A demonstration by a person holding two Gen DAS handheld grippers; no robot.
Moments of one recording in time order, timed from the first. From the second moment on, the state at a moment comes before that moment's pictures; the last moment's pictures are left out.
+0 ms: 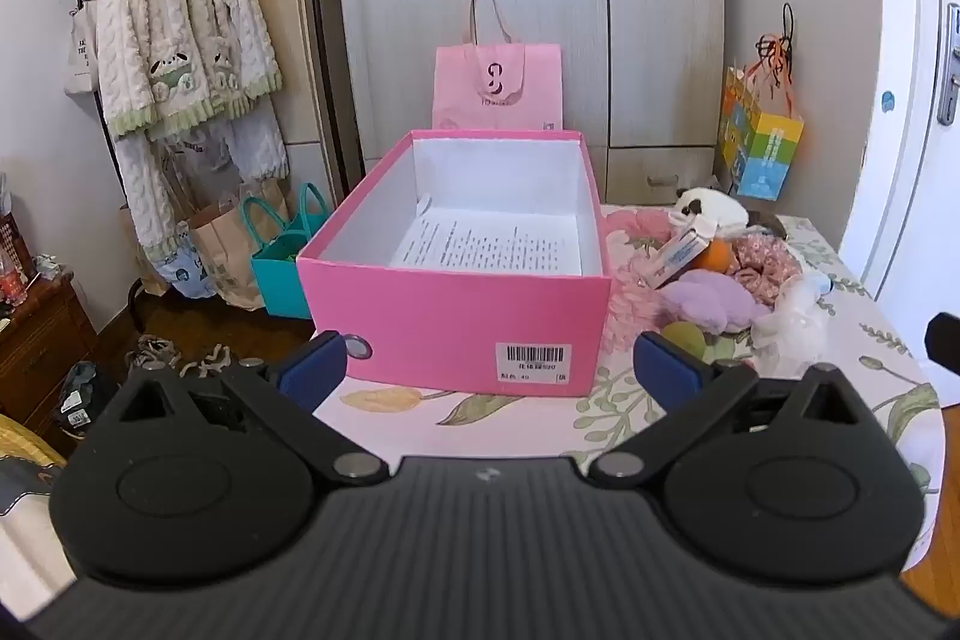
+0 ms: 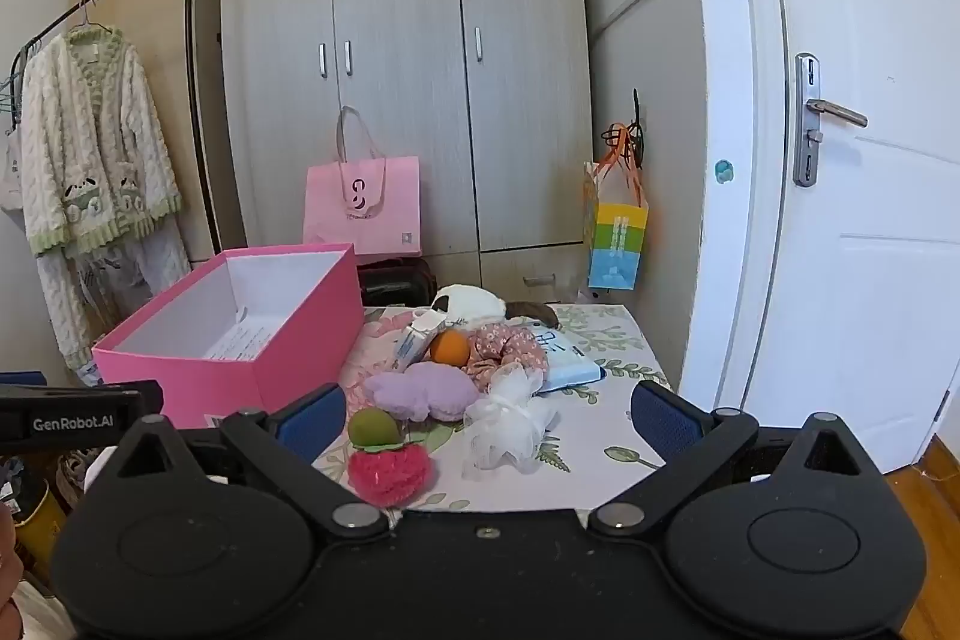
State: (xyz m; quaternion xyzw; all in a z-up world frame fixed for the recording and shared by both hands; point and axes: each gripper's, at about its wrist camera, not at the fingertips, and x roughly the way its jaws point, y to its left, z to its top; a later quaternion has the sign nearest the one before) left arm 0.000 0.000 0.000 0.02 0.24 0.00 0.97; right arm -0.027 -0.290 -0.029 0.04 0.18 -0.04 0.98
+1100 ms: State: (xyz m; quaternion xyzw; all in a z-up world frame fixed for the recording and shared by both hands) left arm -0.001 0.009 -0.011 0.02 0.26 -0.04 0.96; right arm -0.029 -0.289 -0.034 0.02 0.20 -0.05 0.98
